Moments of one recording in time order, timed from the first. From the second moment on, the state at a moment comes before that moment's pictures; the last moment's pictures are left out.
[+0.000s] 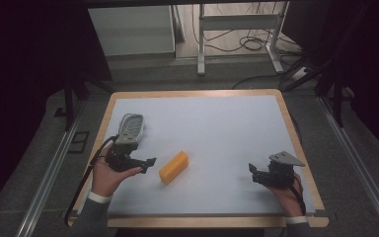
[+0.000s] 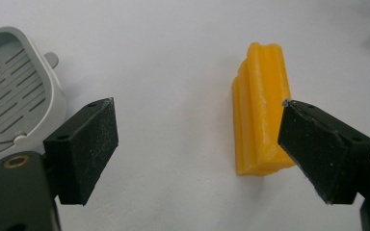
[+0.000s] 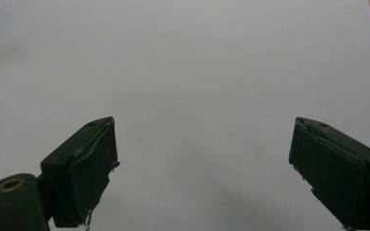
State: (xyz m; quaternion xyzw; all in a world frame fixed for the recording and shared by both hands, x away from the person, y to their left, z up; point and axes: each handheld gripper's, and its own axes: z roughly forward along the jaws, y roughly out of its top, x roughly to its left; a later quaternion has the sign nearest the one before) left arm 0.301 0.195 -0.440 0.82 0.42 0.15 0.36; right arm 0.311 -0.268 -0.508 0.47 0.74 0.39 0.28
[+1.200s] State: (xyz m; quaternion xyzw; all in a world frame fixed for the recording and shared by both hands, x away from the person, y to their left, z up) left arm 0.321 0.147 -0.438 0.85 0.40 0.11 0.34; right arm 0.311 -0.272 -0.509 0.48 0.74 0.38 0.28
